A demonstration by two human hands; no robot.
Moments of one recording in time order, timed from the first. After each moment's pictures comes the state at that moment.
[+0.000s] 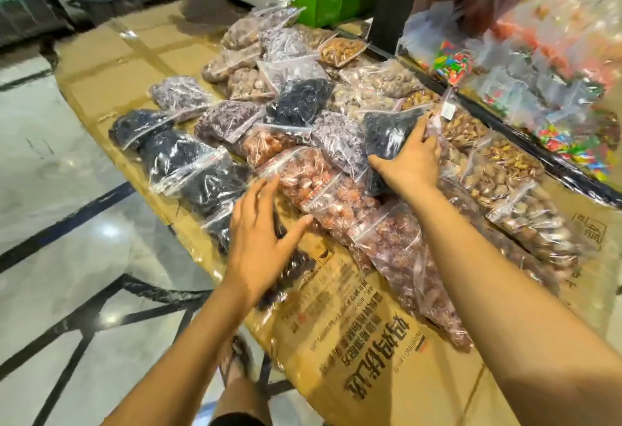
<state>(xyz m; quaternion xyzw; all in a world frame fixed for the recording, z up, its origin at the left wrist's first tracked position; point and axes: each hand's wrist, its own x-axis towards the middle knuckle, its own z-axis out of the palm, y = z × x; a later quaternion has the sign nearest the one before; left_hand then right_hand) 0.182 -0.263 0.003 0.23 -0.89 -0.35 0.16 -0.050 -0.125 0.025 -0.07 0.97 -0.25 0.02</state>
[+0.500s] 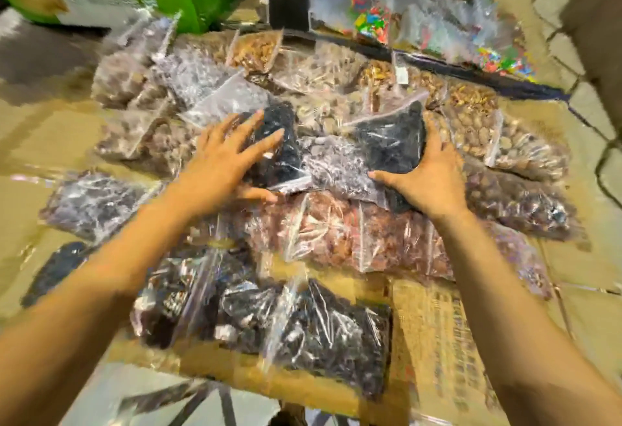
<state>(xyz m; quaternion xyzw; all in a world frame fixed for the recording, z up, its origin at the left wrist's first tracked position) -0.052 -0.487 0.013 -0.27 -0.96 -0.03 0.06 -0.028 -0.155 0.017 0.14 0.96 -0.26 -0.03</state>
